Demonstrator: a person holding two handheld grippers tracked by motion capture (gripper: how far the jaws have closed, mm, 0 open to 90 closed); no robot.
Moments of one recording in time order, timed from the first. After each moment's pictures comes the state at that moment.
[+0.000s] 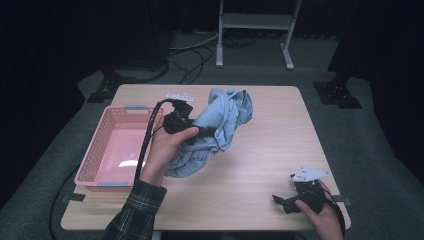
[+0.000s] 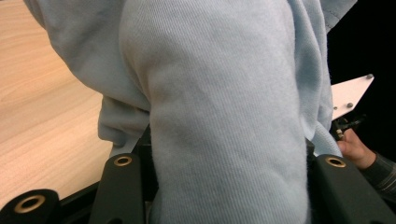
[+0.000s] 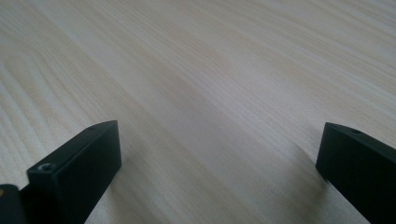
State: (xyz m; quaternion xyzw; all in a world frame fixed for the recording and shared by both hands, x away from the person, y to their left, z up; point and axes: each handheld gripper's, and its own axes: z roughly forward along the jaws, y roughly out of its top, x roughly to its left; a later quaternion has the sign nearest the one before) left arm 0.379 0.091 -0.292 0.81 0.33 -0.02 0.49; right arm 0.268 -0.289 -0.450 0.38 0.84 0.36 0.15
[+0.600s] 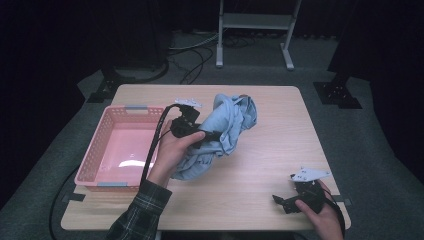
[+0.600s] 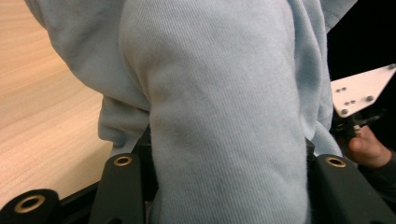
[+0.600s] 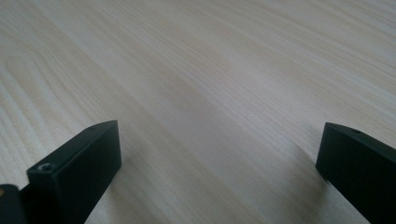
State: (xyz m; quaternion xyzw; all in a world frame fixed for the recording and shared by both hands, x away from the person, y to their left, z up) left arm 0.384 0.075 -0.314 0.81 0.33 -0.02 0.48; right arm 0.268 -0.289 -0.450 0.38 0.84 0.36 0.15
